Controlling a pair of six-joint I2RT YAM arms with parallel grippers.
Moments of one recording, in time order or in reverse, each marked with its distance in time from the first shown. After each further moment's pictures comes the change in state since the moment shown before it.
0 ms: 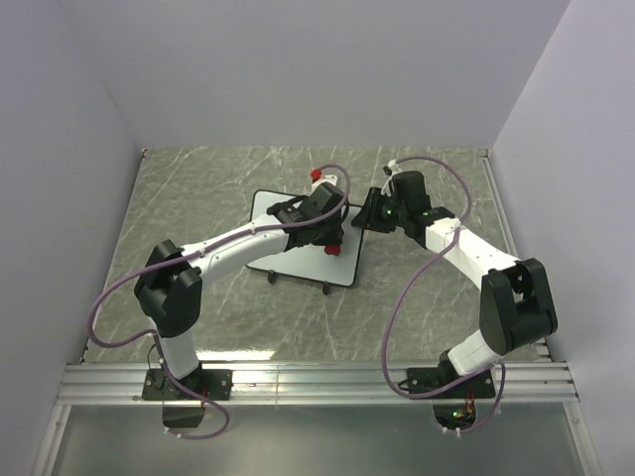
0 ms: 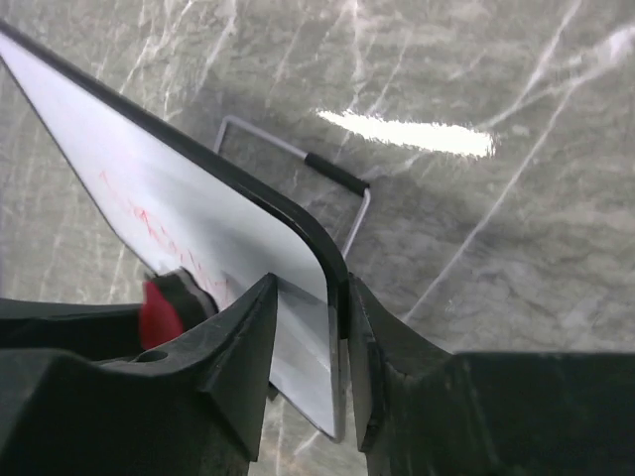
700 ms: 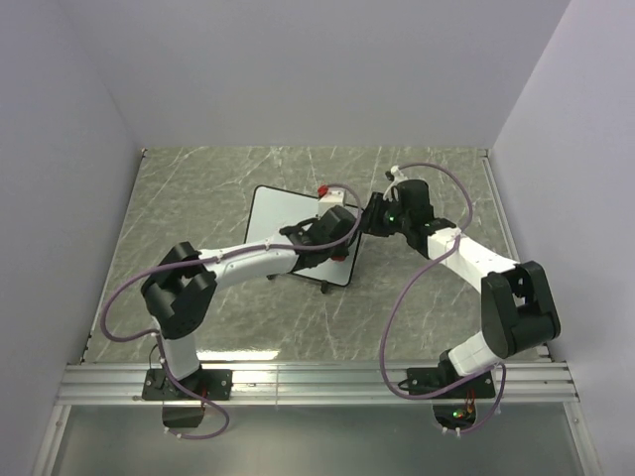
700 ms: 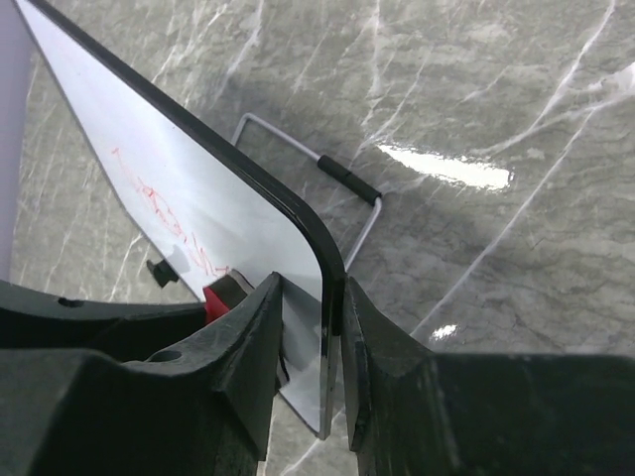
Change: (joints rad) left arm -0.074 0.046 -0.133 0.236 -0.173 -0.010; right arm -0.013 -0.019 -0.118 0.193 -0.066 -0.010
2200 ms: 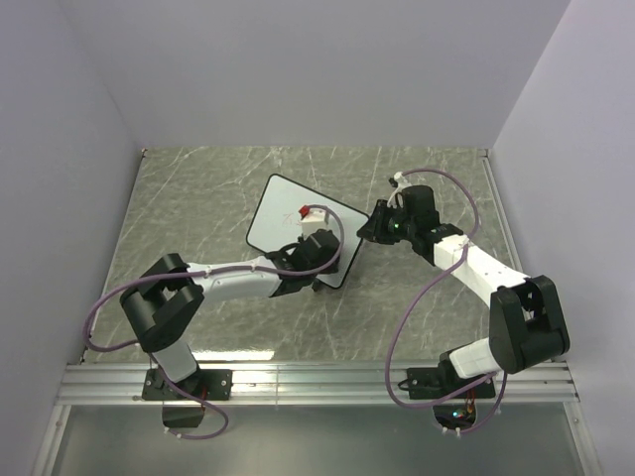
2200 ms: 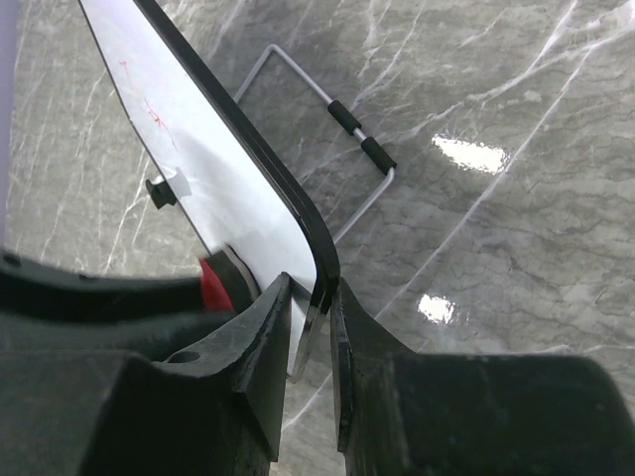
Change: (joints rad) left arm -0.051 -0.129 -0.313 0.295 -0.058 -0.078; right arm -0.002 -0.092 -0.048 -0.085 -0.008 -0.020
